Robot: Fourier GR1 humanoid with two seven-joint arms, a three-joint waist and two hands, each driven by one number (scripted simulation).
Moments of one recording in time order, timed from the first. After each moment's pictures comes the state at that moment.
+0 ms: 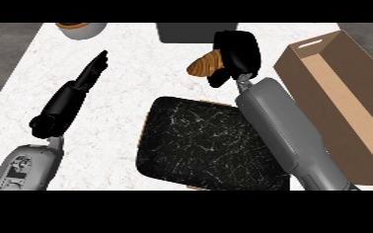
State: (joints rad) left arm -0.24 0.34 -0.09 -1.52 -0.03 -0.12 -0.07; right arm -0.84 -0.12 0.32 -1.03 1.08 -0.04 0.48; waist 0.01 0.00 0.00
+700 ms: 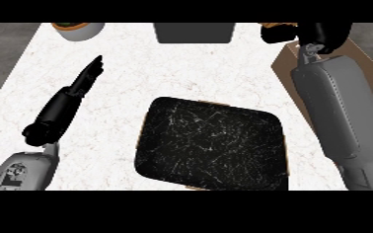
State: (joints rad) left arm -0.20 0.34 -0.07 -1.54 -0.04 -0.13 -0.09; right arm -0.84 -0.28 0.04 -1.21 1.11 -0.16 0.75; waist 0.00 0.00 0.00
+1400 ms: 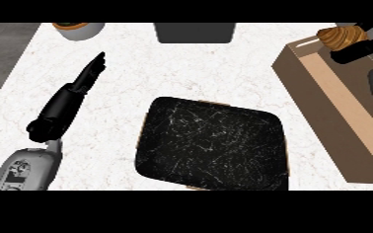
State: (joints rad) left arm -0.22 0.32 -0.06 -1.55 -0.07 -0.14 -0.06; right arm -0.74 -0.52 -0.17 -1.03 0.94 0.07 0.57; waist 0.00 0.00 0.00
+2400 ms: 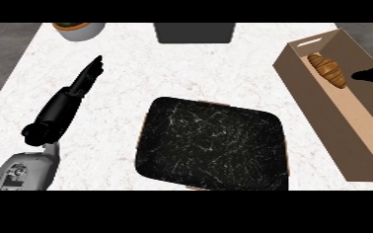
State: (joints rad) left arm -0.19 0.31 -0.03 -1.55 -0.07 -0.17 -0.08; right arm -0.67 -0.61 -0.38 -0.89 0.64 0.24 0.14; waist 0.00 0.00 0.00
